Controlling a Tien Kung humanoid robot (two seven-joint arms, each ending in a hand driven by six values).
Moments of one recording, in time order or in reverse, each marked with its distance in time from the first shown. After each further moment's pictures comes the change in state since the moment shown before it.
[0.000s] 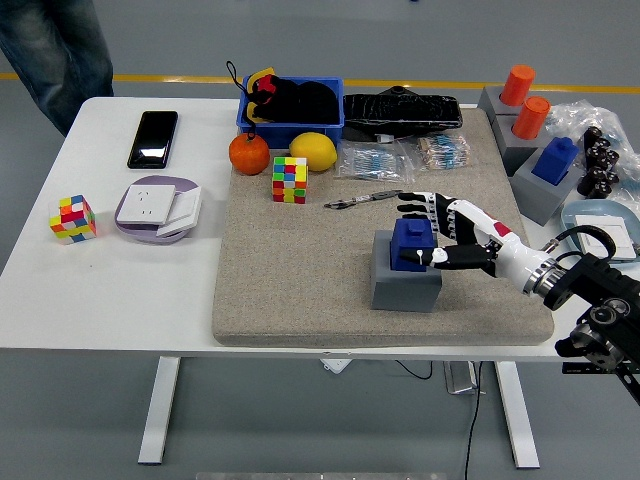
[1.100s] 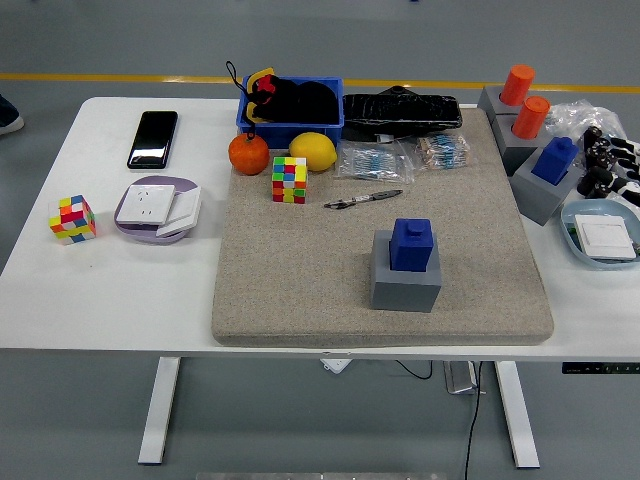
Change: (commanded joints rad) left arm -0.001 0.014 -0.007 0.000 0.004 0.001 -0.001; right arm -0.173 -0.242 0.478 -0.028 -0.199 -0.060 -0.101
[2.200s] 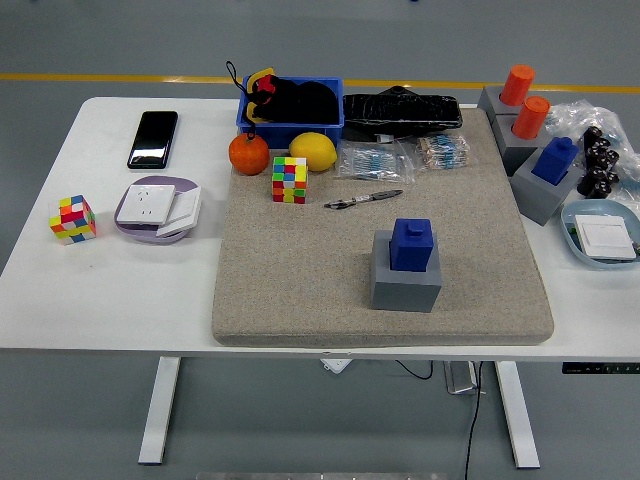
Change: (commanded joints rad) left arm -0.003 0.005 -0.017 0.003 0.002 0.004 0.002; right arm -0.096 -0.034 0.282 -0.043 -0.027 -0.005 -0.044
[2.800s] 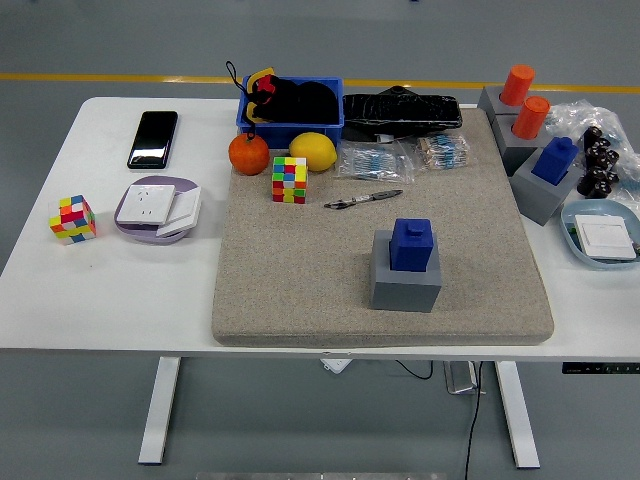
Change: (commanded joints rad) left arm 0.002 -0.003 -0.006 0.001 0.001 -0.002 0.000; right arm -0.006 0.000 0.029 -0.010 -0.001 -0.004 0.011
